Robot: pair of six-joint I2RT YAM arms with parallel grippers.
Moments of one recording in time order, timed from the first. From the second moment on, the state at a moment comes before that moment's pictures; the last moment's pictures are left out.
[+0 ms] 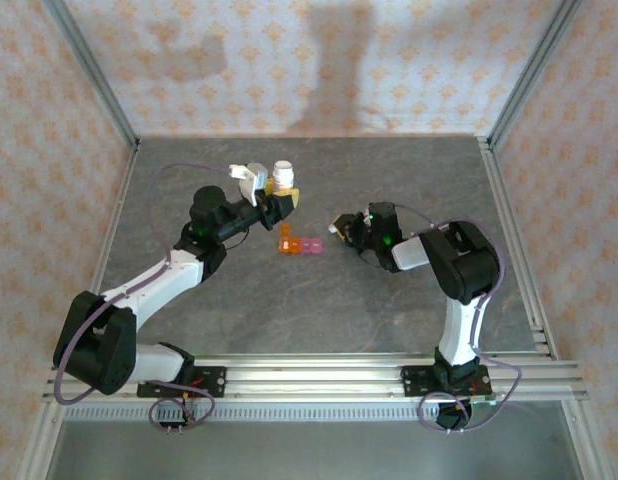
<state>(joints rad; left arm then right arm) -0.35 1.32 0.76 0.55 0.50 -0.26 0.40 1.93 0.77 0.65 -0.39 1.26</state>
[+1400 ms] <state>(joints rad) -0.35 1.26 0.76 0.54 0.50 -0.26 0.40 1.45 1.06 -0.56 0.36 0.70</state>
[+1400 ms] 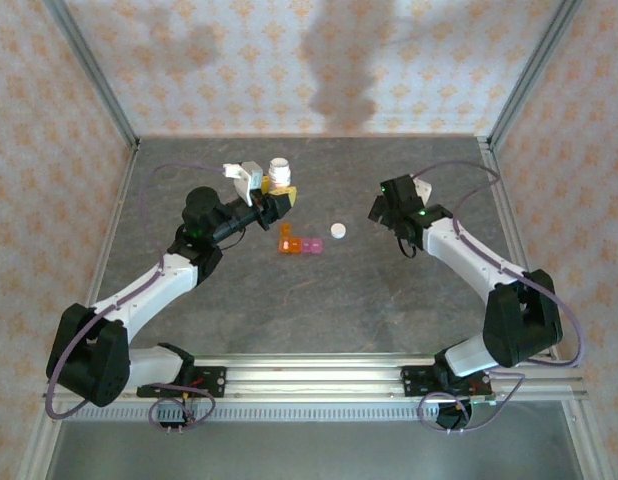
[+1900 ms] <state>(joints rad) -0.35 1.26 0.76 0.54 0.50 -0.26 0.41 1.60 1.23 -0.64 0.22 0.49</state>
